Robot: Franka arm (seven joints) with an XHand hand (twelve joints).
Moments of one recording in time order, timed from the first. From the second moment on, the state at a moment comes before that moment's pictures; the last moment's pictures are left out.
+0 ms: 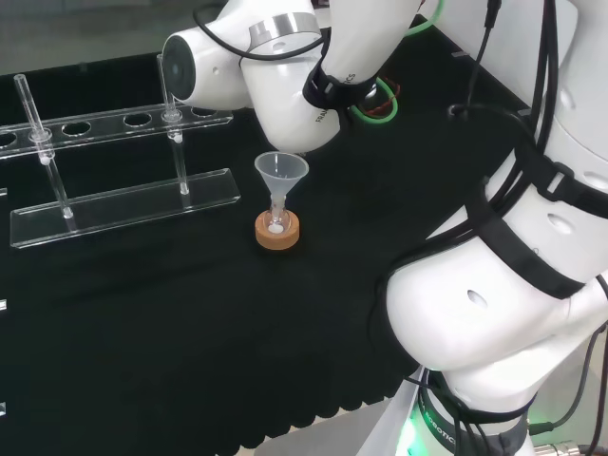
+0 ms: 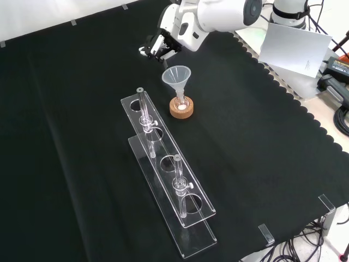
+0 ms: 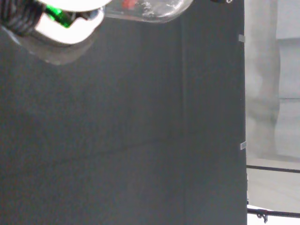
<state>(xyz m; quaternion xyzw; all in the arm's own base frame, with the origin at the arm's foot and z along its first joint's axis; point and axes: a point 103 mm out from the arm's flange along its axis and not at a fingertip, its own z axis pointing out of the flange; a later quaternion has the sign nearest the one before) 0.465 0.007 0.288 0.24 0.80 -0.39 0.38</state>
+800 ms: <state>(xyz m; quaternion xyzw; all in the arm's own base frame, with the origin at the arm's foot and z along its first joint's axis) 0.467 0.011 0.293 0.27 0.81 -0.37 0.35</state>
